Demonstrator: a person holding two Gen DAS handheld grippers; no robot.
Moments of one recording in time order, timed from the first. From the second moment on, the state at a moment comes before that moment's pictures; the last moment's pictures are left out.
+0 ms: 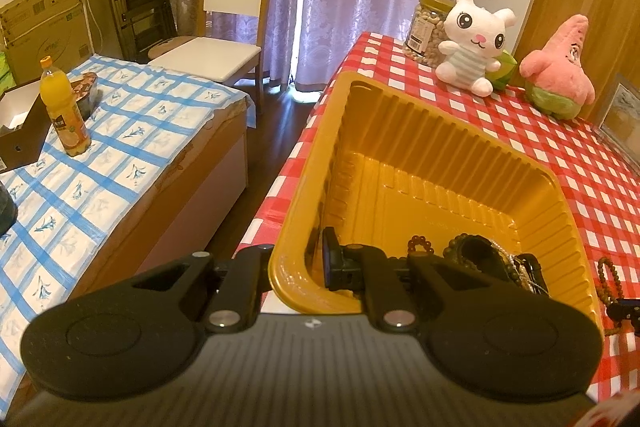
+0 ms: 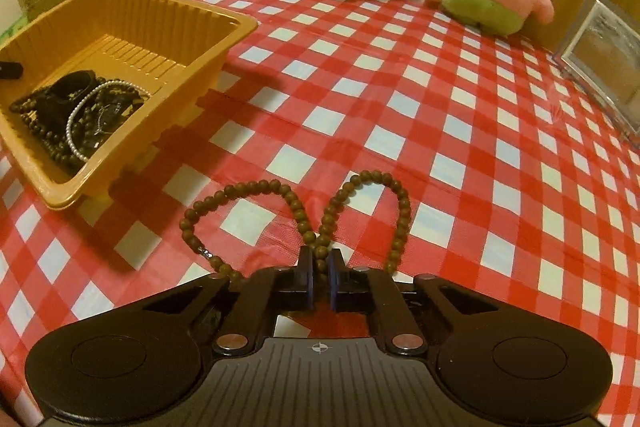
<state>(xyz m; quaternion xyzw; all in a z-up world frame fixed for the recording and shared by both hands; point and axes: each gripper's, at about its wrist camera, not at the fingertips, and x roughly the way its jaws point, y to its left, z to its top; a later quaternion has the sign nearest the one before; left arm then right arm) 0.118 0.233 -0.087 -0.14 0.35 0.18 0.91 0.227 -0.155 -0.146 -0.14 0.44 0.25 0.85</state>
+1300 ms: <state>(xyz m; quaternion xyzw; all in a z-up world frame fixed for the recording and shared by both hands) 0.110 0.227 -0.082 -0.13 0.34 0.15 0.92 0.173 -0.182 0.012 0.00 0.30 0.23 0.93</state>
